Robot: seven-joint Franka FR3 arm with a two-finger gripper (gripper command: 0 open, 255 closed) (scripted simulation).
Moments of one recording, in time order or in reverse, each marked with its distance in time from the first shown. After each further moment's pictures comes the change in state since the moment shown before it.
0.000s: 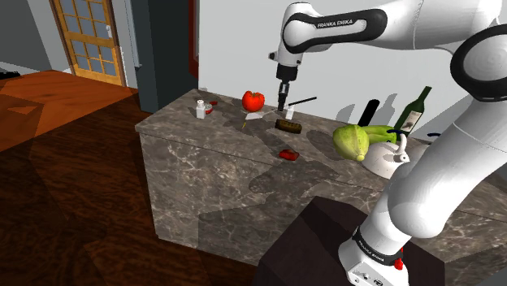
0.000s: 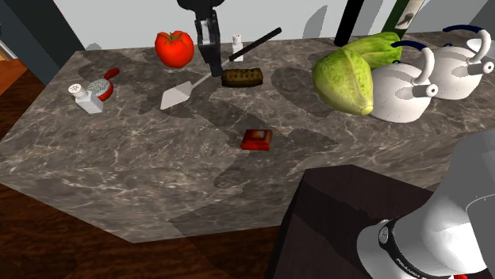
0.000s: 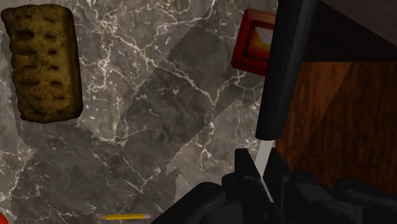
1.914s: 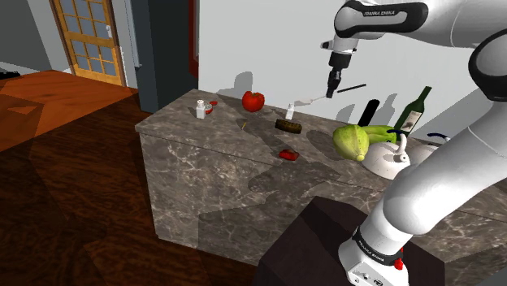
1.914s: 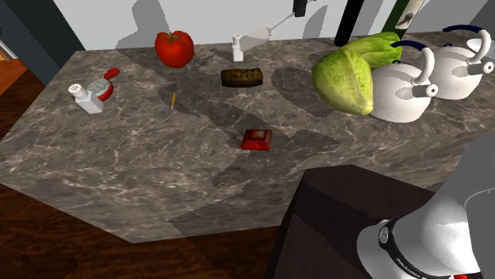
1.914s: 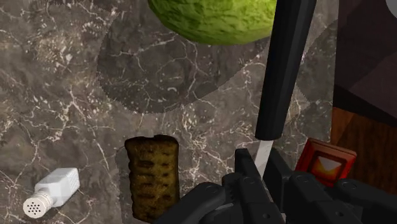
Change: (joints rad) arm -0.159 -0.119 -0.226 0.055 -0.095 -0.135 -0.373
